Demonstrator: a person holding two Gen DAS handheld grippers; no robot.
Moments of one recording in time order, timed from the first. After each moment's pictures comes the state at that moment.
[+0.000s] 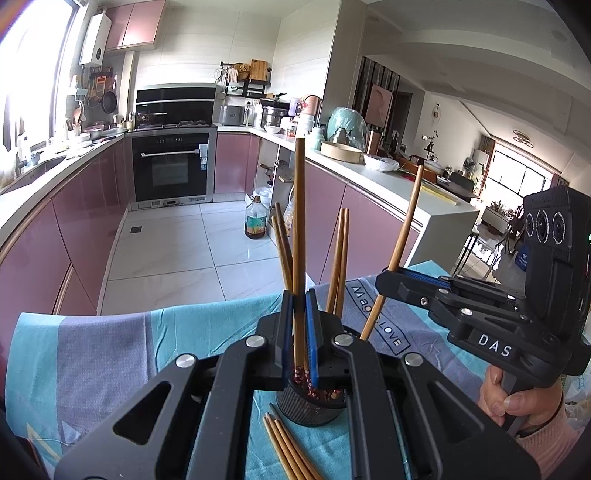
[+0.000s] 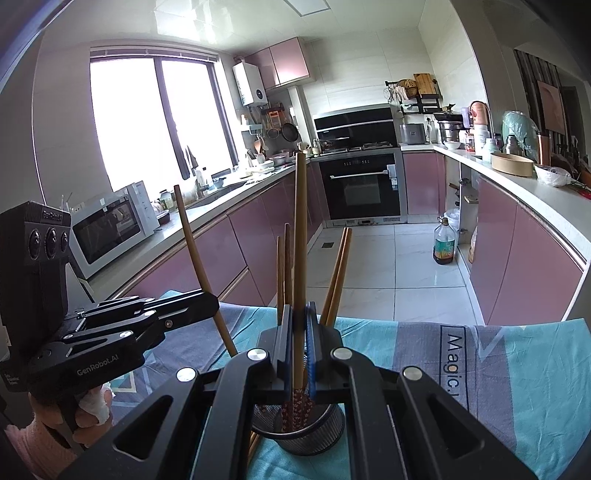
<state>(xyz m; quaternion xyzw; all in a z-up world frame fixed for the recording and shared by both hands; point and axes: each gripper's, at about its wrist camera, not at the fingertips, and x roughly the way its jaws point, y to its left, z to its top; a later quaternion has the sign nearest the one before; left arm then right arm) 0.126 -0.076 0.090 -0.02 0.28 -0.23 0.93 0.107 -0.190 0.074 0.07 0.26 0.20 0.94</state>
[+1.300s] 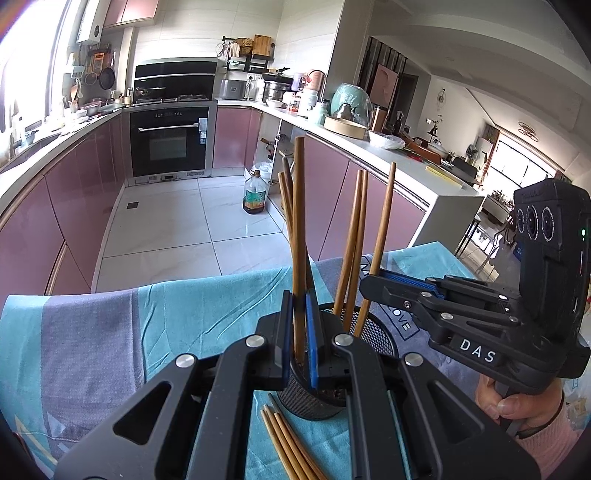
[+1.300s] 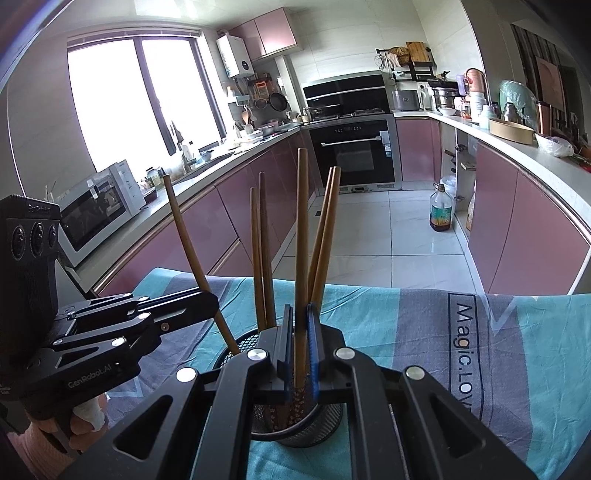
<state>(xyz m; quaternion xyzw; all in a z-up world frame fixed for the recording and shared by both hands) 0.172 -0.071 0.068 -0.02 0.33 -0.24 0.91 0.139 -0.186 0.038 0.08 0.32 0.19 0.93</state>
